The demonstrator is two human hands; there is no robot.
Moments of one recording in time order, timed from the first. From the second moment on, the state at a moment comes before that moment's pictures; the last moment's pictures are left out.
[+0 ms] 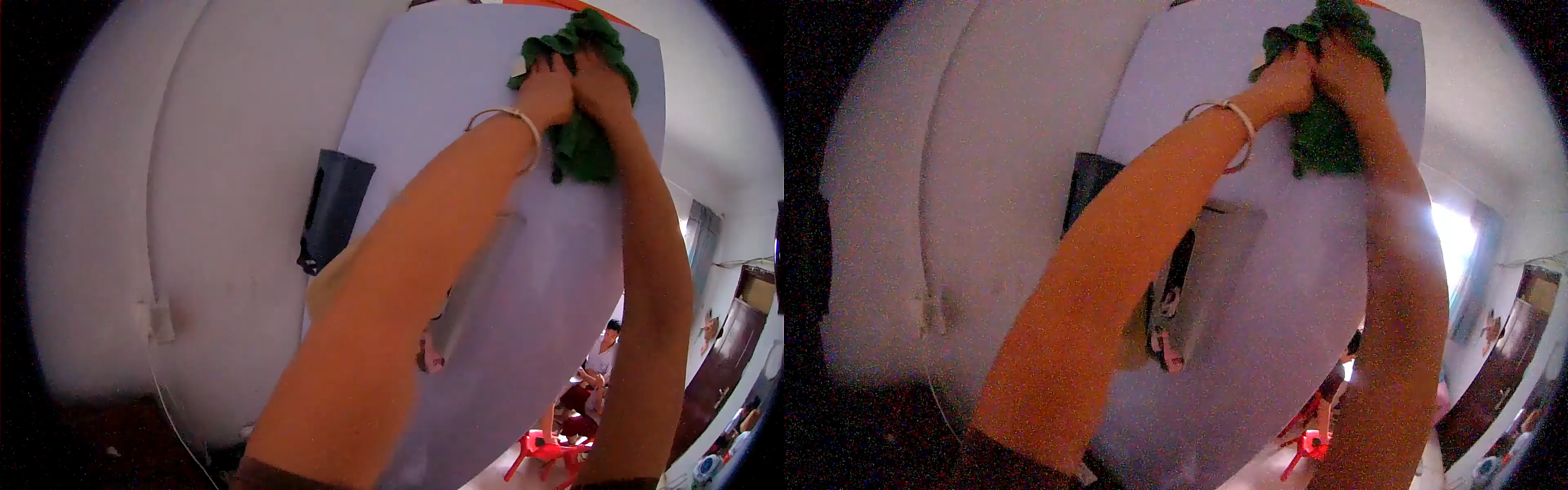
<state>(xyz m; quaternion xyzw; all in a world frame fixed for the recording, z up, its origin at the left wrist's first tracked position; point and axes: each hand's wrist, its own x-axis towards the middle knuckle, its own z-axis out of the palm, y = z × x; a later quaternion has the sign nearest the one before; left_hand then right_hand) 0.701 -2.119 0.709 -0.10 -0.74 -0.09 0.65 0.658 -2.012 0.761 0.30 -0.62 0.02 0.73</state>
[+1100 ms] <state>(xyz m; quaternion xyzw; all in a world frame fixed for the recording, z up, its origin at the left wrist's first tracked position) 0.734 -2.226 0.701 -0.24 -0.57 -0.01 0.78 0.731 -2.116 0.835 0.24 -0.66 -0.04 0.71</state>
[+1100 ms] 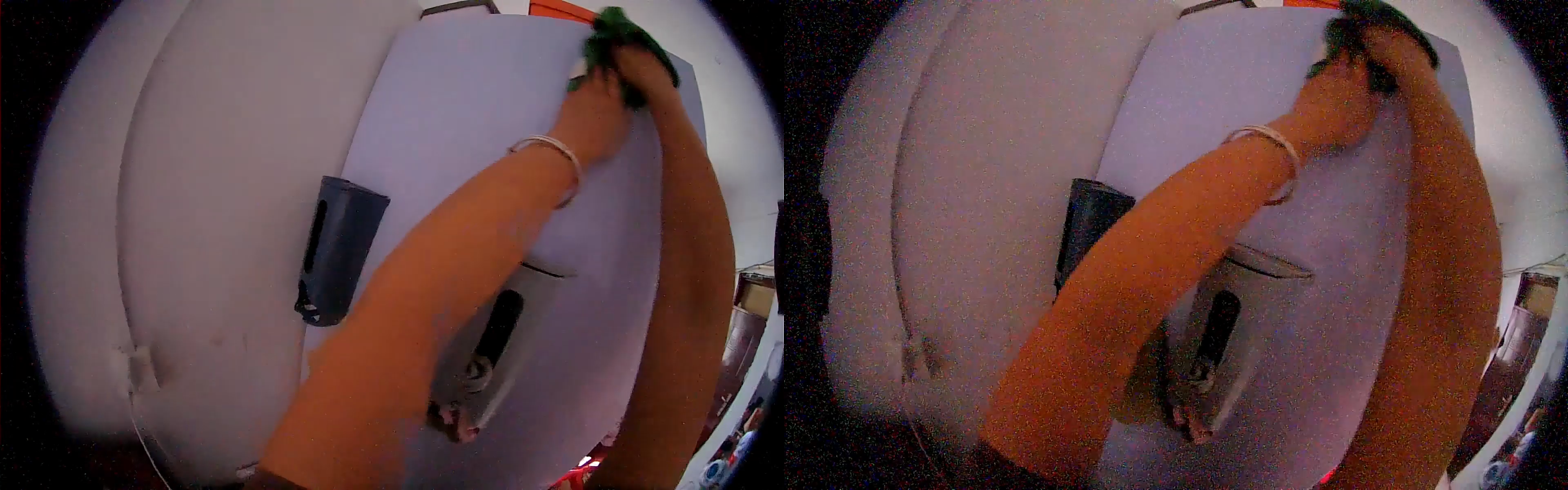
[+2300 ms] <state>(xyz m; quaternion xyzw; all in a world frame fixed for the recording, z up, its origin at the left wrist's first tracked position) 0.725 -2.392 0.696 -0.08 -0.71 -0.07 0.69 0.686 -2.298 0.839 0.41 -0.69 0.01 0.60</state>
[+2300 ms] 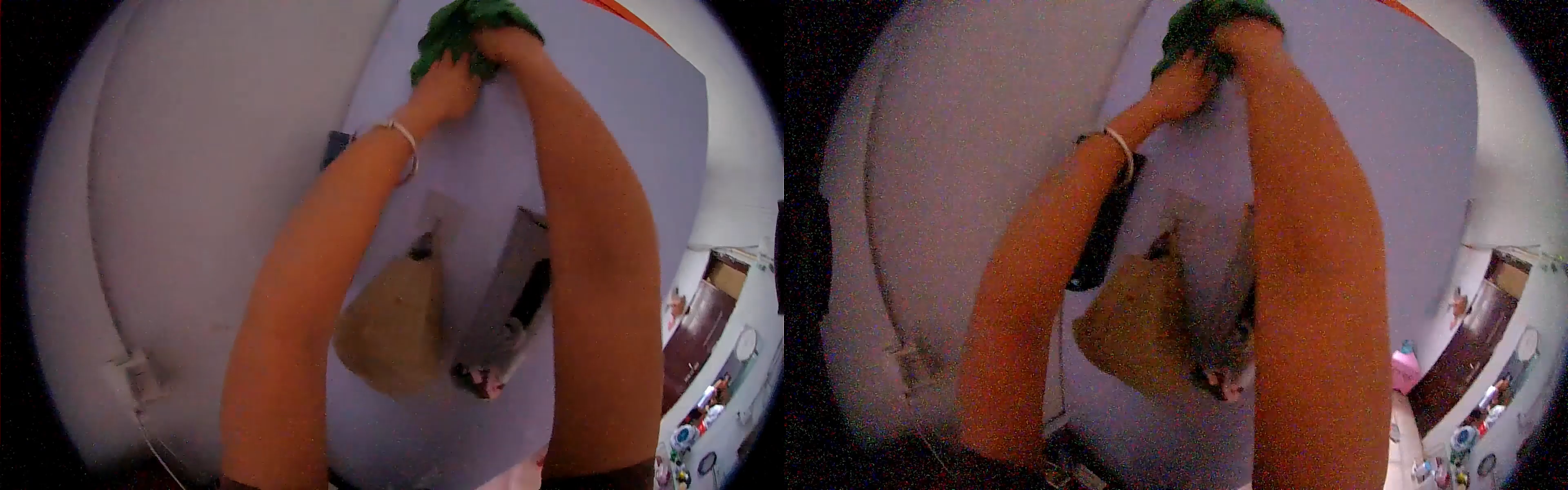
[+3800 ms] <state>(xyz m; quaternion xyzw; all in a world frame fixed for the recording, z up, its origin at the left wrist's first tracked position) 0.788 -2.014 0.099 0.00 -0.54 -0.68 0.50 0.734 -1.994 0.217 0.73 -0.57 0.38 0.07</state>
